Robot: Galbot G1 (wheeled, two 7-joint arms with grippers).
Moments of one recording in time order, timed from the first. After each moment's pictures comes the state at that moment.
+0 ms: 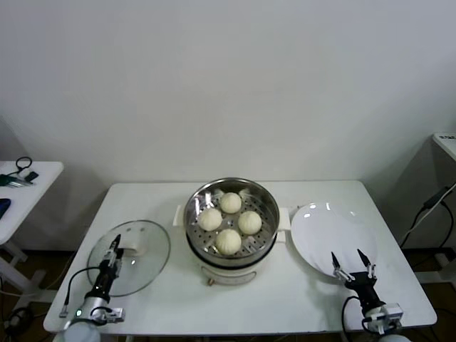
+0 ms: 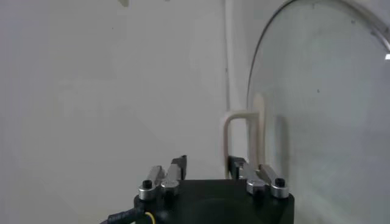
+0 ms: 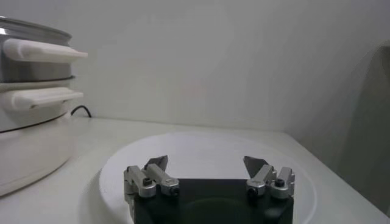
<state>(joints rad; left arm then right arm) 1.30 -1.25 -0.67 -1.32 1.34 -0.19 -0.44 -1.45 1.05 0.49 1.52 0.45 0.30 -0.03</state>
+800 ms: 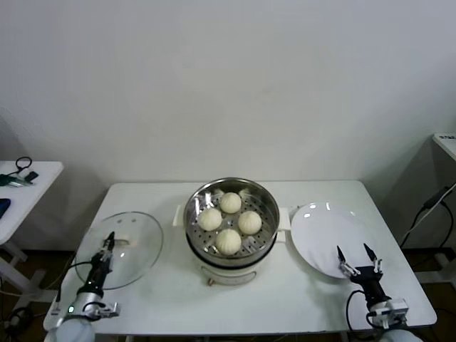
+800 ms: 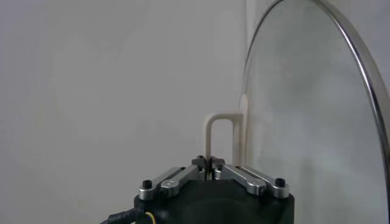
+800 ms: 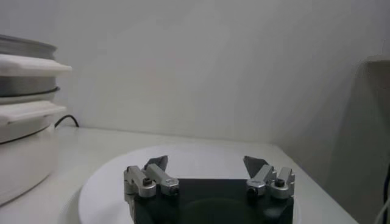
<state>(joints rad) 1.34 -1.22 -0.69 -1.45 1.26 -0.13 -0.37 -1.44 1.04 0.52 1.54 0.45 0.29 -0.01</state>
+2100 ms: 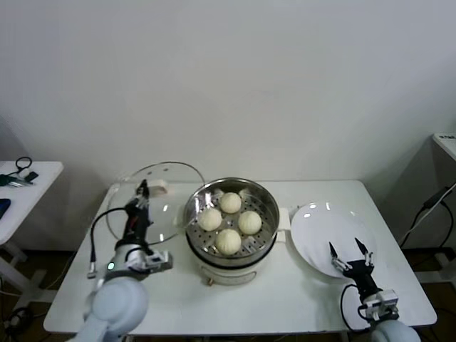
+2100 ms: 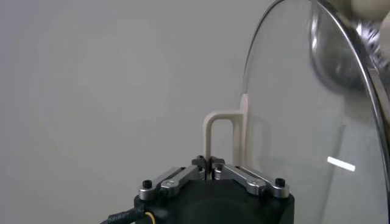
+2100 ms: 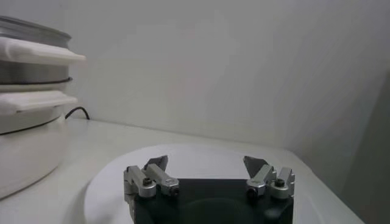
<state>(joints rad) 1.22 -1.11 -0.24 -2.13 1.17 0.59 0.14 -1.37 1.03 0.47 1.49 0.39 0.28 -0.03</state>
